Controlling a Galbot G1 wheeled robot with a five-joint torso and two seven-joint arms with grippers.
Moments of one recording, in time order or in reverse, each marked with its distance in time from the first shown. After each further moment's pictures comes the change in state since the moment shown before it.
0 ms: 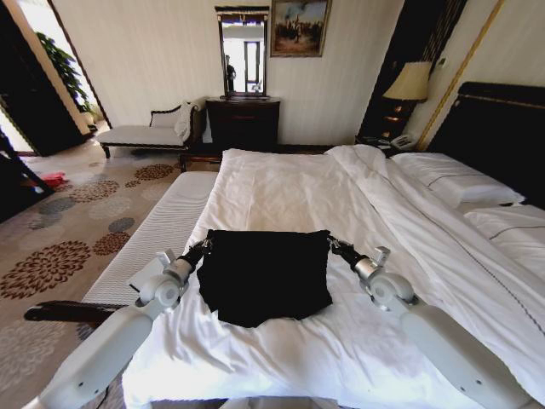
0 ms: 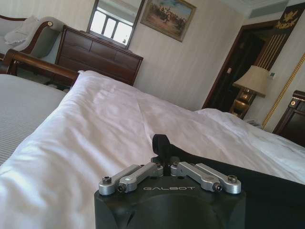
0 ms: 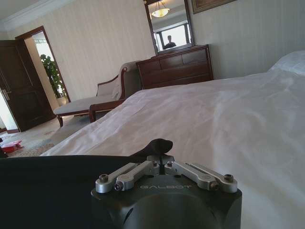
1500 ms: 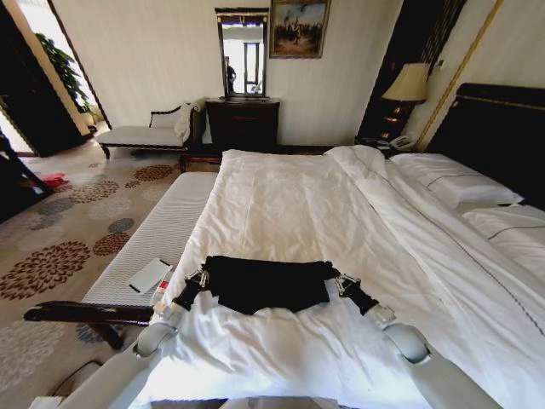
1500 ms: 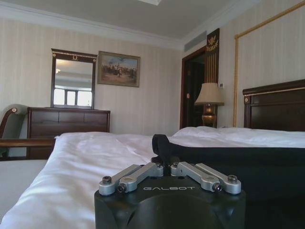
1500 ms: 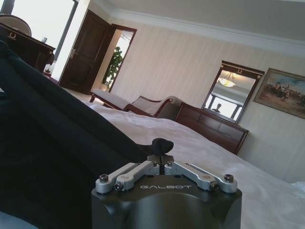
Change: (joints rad) left arm 0.447 0.019 -0.106 0.025 0.473 -0.604 0.225; right arm -0.513 0.106 0.286 0.044 -0.845 0.537 -0.174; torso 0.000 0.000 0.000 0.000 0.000
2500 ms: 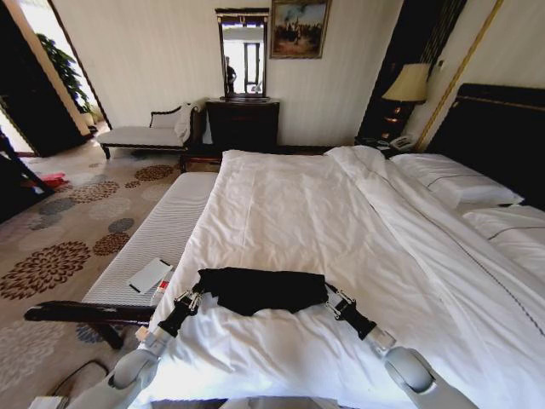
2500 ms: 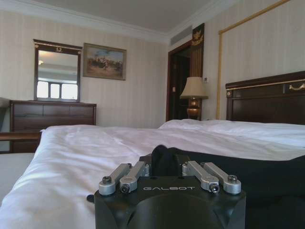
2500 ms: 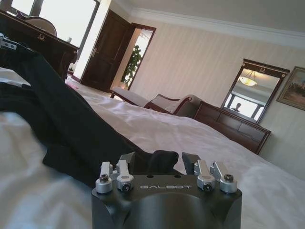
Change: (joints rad) left arm 0.190 0.016 -0.138 -0.065 0.003 -0.018 0.145; right arm -0.161 0.014 0.039 0.060 -0.068 0.065 -0.025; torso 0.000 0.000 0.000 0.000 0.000
